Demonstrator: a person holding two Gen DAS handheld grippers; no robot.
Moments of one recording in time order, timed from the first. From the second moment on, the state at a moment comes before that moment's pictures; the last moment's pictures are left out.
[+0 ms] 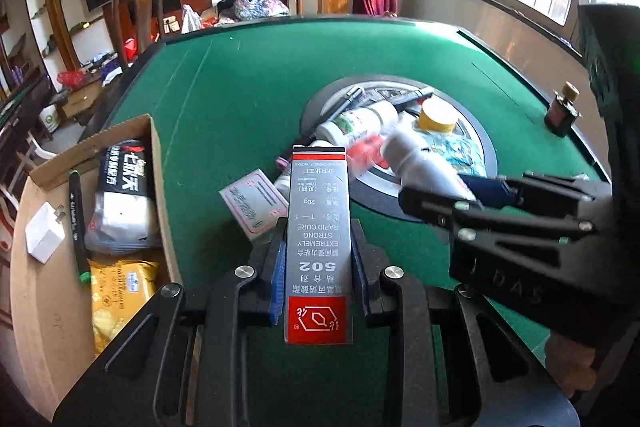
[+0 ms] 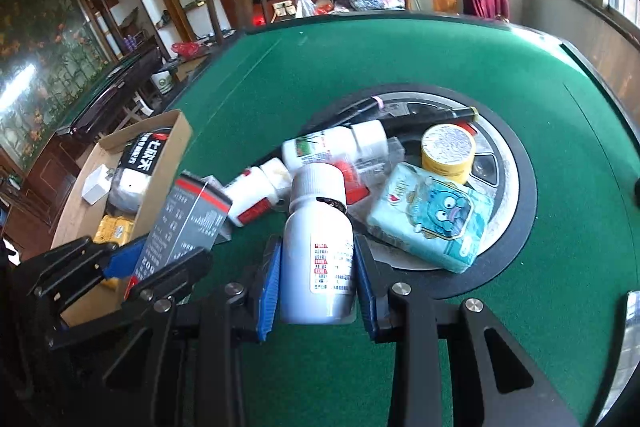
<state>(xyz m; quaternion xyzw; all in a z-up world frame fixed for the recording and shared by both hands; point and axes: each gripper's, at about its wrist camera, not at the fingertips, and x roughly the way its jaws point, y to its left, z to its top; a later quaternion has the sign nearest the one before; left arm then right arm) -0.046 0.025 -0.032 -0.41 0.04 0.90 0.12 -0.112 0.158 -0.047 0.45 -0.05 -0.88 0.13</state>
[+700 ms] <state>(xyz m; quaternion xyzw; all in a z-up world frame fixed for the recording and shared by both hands) -0.056 -0.128 -0.009 -0.41 -0.05 0.91 0.00 -0.083 0.094 -0.020 0.42 -0.04 -0.88 0.22</state>
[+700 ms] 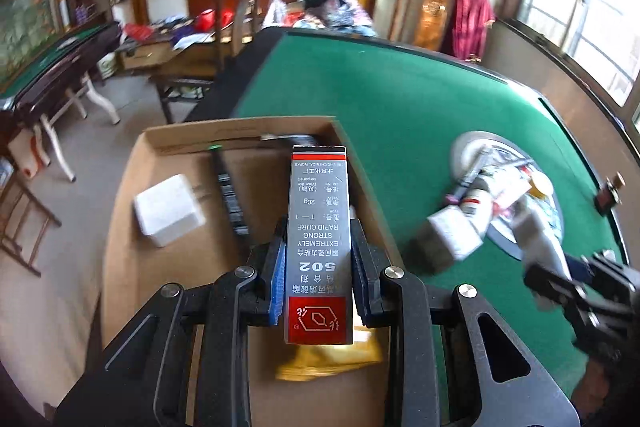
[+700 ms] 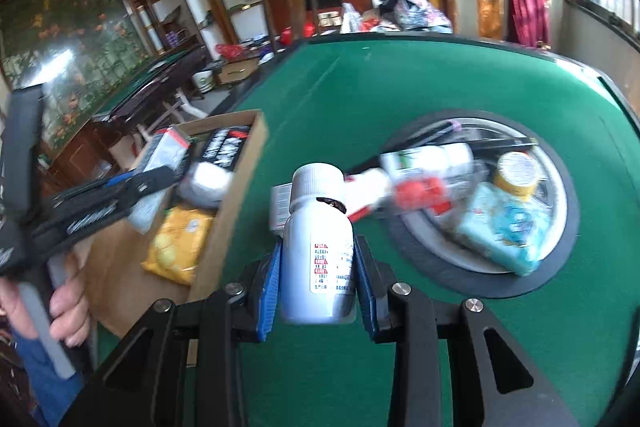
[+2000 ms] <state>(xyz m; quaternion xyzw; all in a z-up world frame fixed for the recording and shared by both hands) -0.069 -0.201 -0.051 -0.50 -0.07 0.86 -0.06 -0.052 -0.094 -0.076 0.47 0.05 -0.81 0.35</state>
